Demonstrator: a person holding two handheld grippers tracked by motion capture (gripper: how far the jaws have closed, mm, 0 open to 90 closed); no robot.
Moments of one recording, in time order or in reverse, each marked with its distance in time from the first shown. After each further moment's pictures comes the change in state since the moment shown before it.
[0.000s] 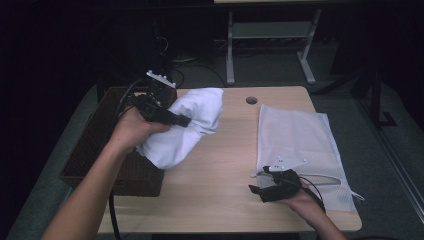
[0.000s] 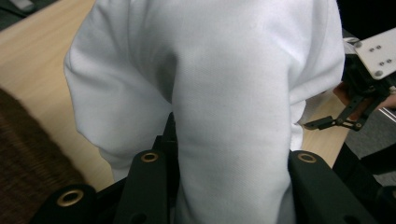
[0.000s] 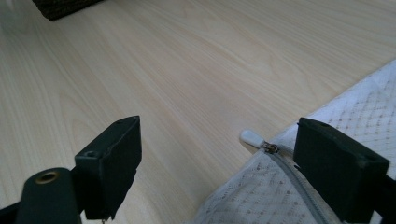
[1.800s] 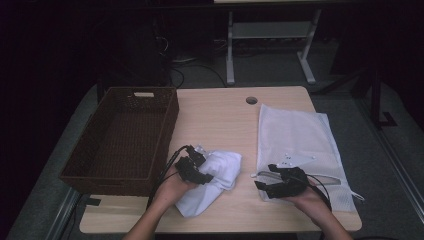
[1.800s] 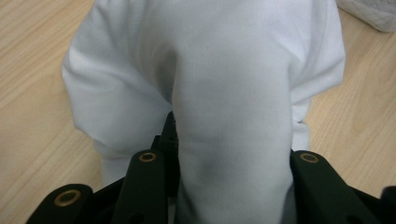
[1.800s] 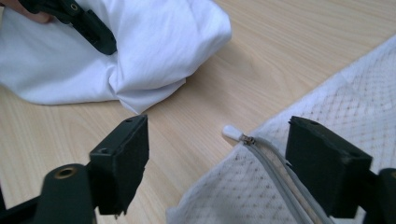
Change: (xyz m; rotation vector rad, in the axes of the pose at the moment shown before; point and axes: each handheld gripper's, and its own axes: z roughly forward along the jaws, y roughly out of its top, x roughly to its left) left arm -0.041 -0.110 0.161 0.158 0.048 0.023; right arm -0.011 0.001 -0.016 -0.008 -0.011 0.035
